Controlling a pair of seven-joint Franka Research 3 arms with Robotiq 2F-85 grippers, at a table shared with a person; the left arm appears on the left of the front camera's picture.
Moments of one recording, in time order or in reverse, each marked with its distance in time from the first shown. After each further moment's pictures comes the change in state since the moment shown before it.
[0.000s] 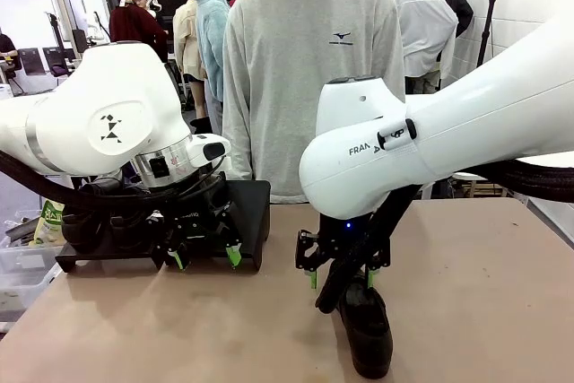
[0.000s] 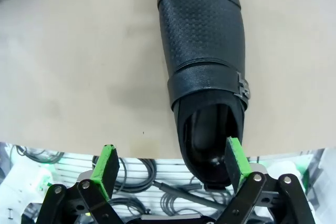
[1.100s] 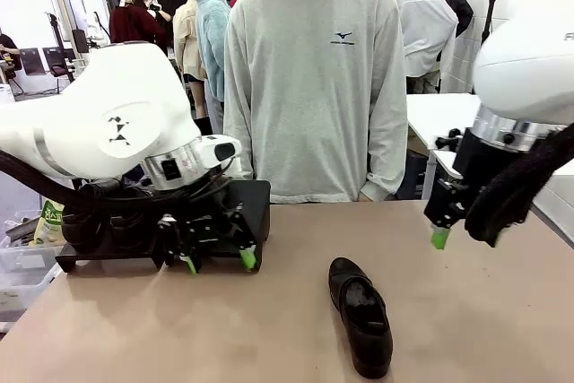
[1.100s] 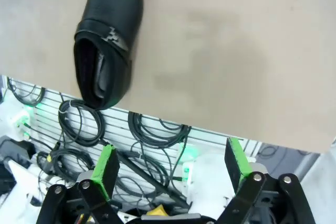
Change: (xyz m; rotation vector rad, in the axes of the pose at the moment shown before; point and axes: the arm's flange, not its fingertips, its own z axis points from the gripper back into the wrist) left arm -0.008 -0.032 -0.008 -0.044 0.001 0.038; right arm -0.024 -0.210 0.093 0.147 -0.021 0.170
